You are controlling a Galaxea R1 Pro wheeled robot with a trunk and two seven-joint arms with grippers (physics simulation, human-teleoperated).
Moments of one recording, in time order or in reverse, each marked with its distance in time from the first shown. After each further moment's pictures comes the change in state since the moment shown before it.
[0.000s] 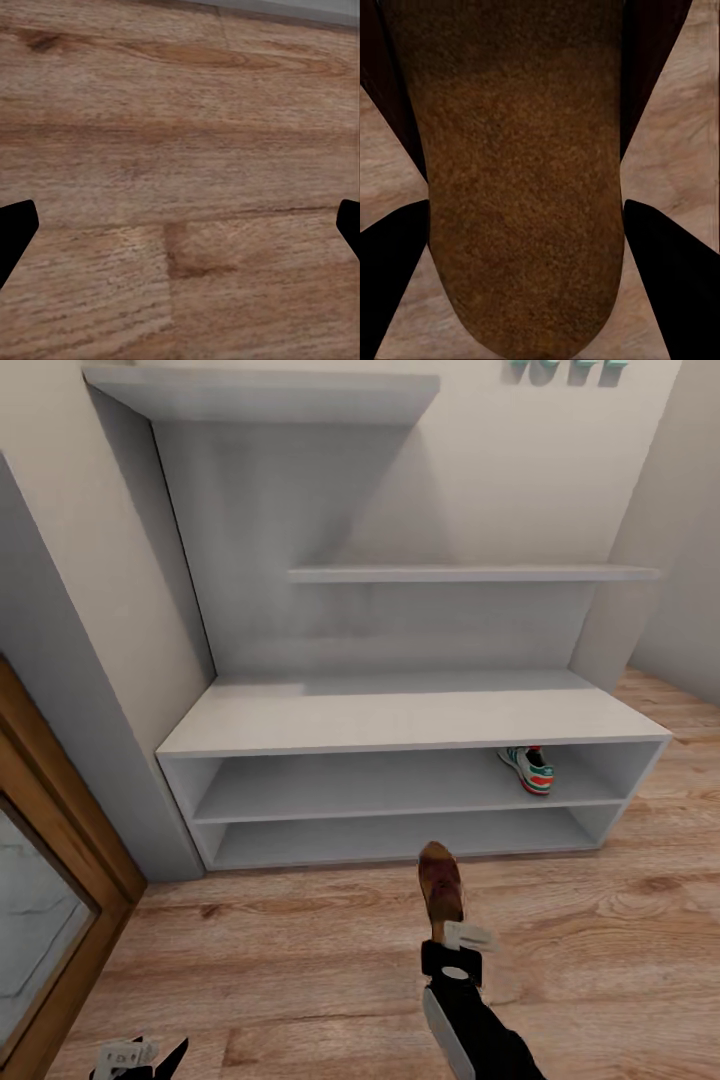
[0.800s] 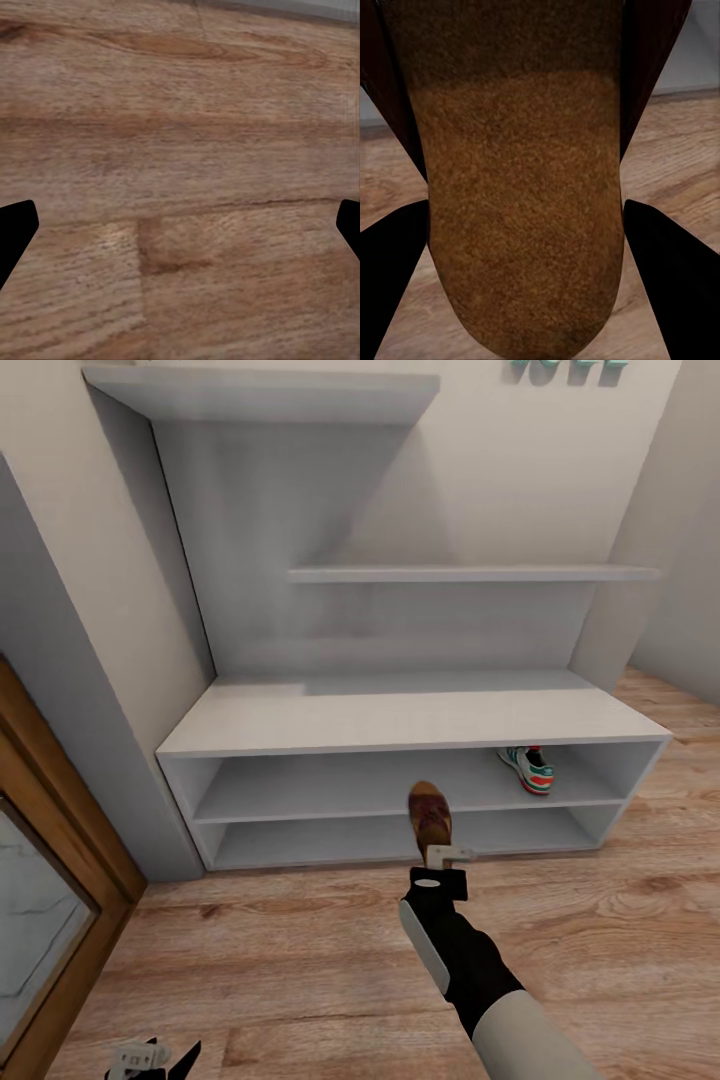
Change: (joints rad) left arm 0.000 -0.028 -0.012 -0.002 -0.016 0.001 -0.006; right arm -0.222 0.027 0.095 -0.059 -0.013 0.217 -0.184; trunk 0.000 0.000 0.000
